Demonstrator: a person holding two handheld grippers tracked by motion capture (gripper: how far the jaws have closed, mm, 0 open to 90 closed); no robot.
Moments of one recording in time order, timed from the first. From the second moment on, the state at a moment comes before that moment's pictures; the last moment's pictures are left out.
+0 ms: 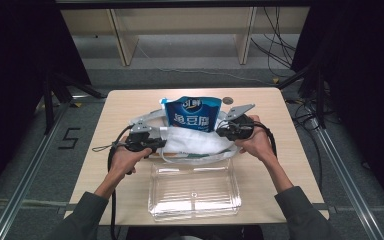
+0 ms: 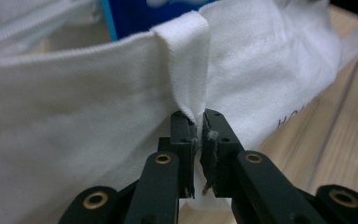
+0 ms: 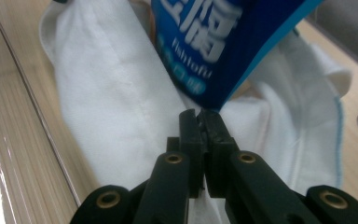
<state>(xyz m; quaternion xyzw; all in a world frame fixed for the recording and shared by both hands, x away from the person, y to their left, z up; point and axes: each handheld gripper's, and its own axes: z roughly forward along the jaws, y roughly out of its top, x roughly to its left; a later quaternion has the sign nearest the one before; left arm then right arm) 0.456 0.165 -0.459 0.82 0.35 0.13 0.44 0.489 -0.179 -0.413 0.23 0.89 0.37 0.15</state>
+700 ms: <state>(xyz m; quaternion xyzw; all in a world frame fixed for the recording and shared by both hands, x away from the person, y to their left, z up) 0.468 0.162 -0.492 0.85 0.35 0.11 0.38 0.503 -0.185 -0.468 0.28 0.90 0.34 0.06</state>
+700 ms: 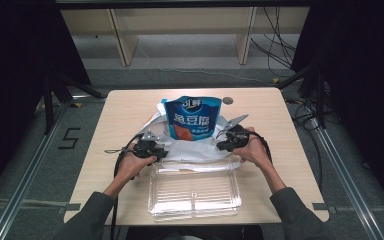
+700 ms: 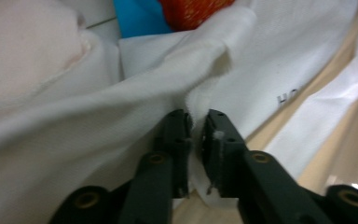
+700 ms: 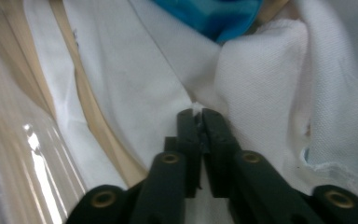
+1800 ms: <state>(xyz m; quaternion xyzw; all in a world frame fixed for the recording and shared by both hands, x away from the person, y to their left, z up) 0.560 0.207 -0.481 0.76 0.48 0.11 0.41 0.557 -0.224 -0.467 0.36 0.83 0.40 0.17</state>
